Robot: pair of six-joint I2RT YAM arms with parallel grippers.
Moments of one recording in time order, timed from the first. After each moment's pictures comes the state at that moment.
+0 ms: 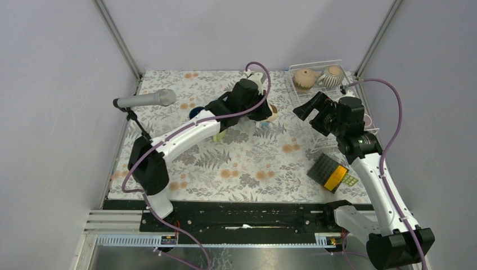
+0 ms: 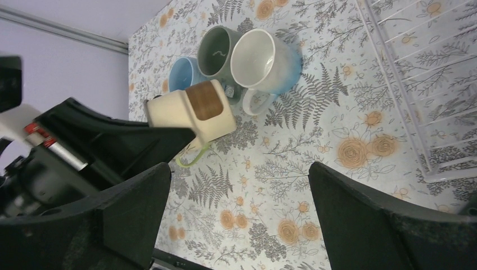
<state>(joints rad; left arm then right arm) -0.79 1.79 1.62 -0.41 0.00 -0.52 0.18 0.98 1.01 -0.49 -0.16 0.74</state>
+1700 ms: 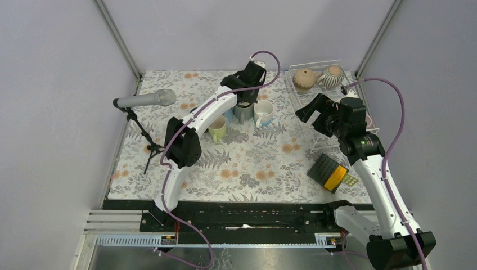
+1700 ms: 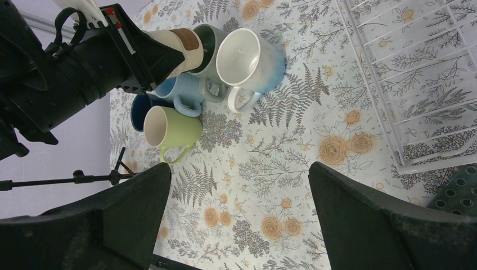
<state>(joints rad) -0.67 2.23 2.21 -0.80 -0.26 -0.24 0.18 0.97 1.02 -0.54 -0.14 0.69</state>
